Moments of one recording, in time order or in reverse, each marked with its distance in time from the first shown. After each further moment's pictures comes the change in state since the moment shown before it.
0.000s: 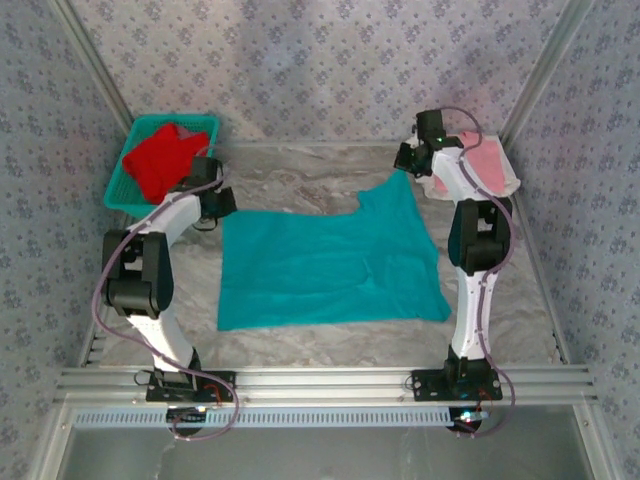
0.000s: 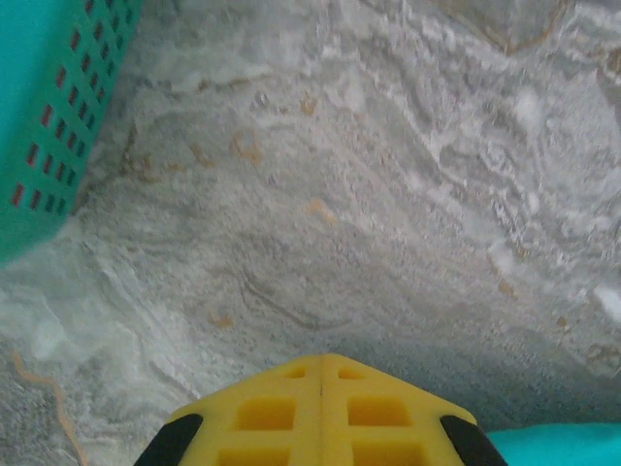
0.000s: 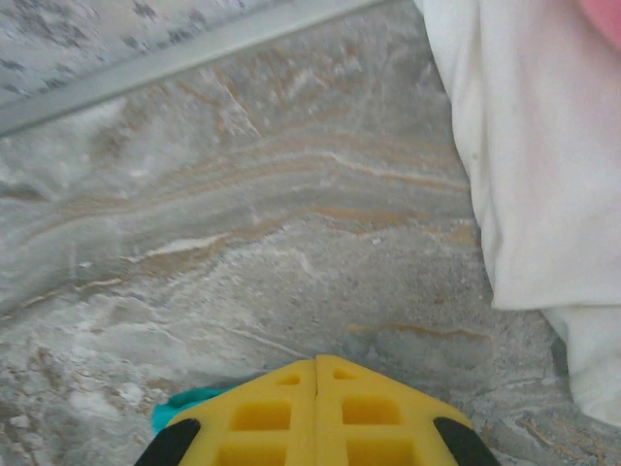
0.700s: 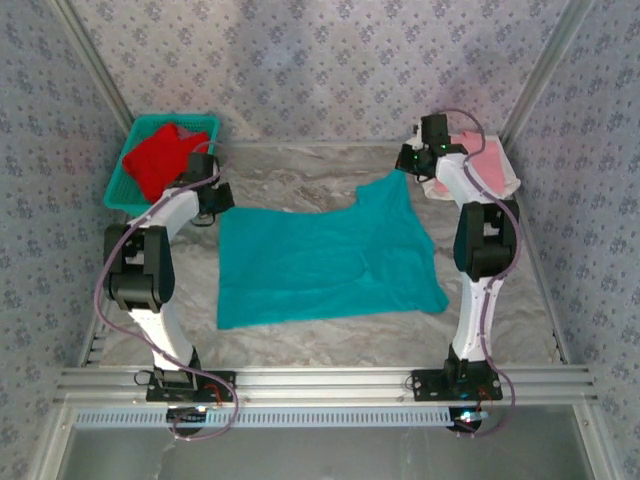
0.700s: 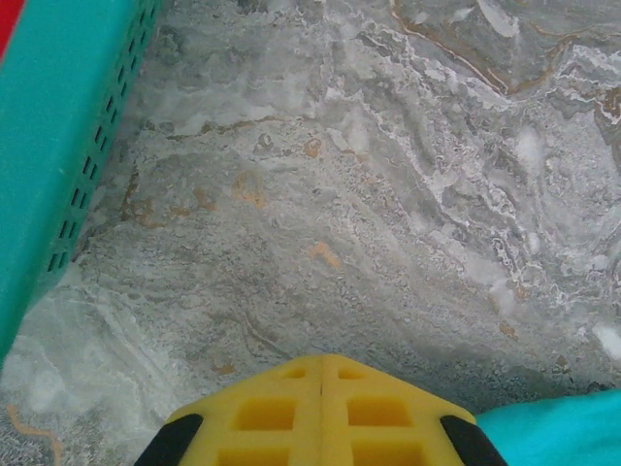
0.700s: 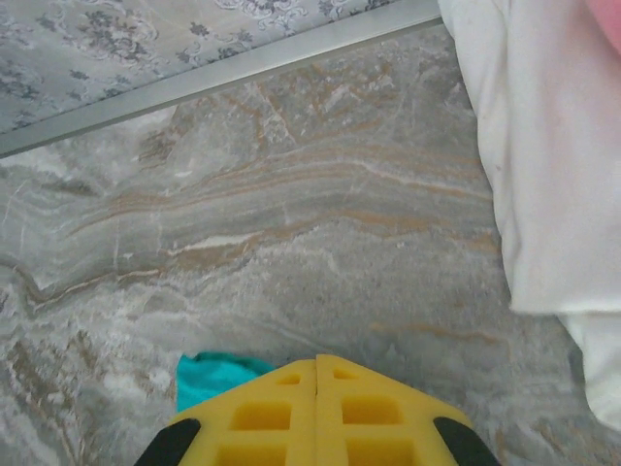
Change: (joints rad) left arm 0.023 0.040 0.029 0.022 0.026 0.011; right arm -0.011 -0.121 -0.205 0.164 -0.064 -0.022
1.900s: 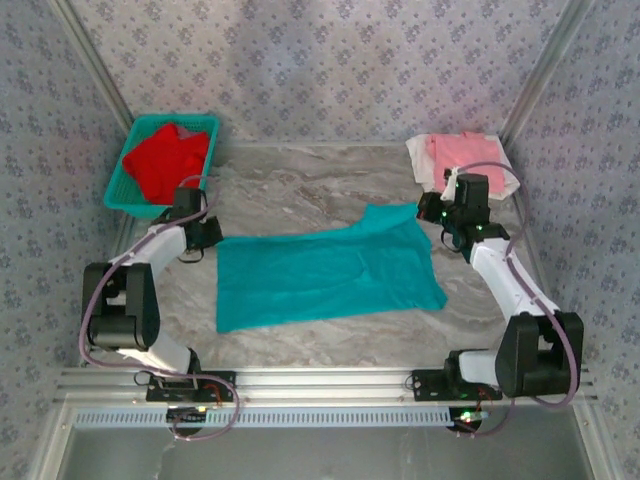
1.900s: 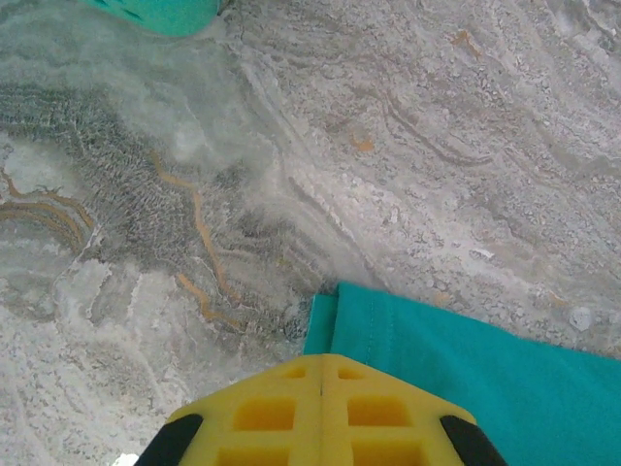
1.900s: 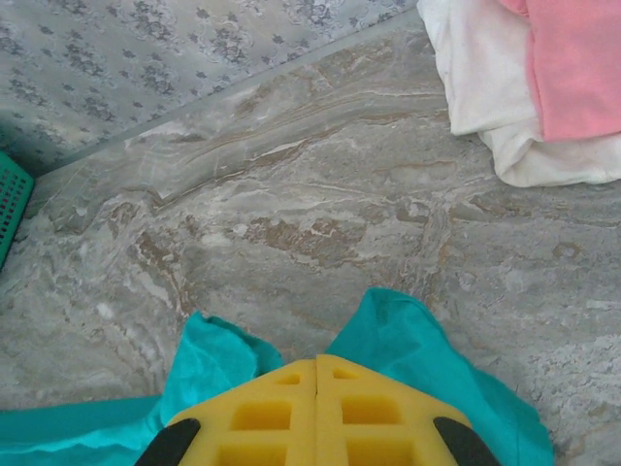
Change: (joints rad) left arm 0.043 -0.283 -0.375 0.018 -0.019 0.007; right arm -0.025 -0.827 -0.875 0.292 -0.055 0.062
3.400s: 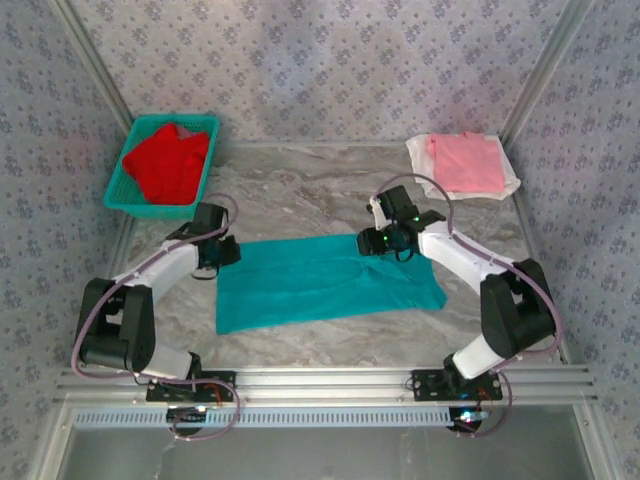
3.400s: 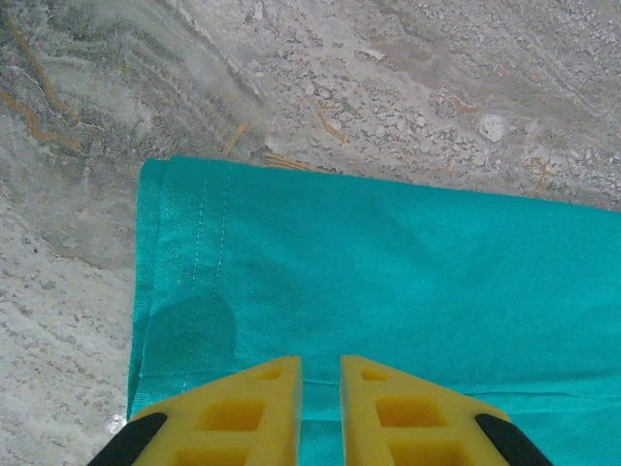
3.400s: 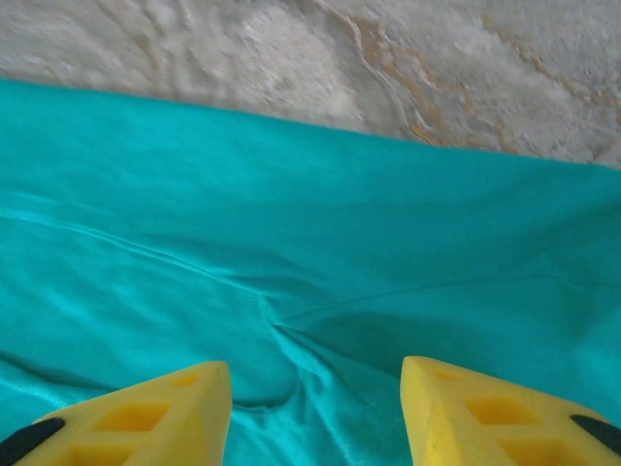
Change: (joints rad) left arm -0.169 -0.110 -0.120 -0.048 0.019 -0.075; right arm 0.389 0.286 0.145 -0.358 0.111 -0.183
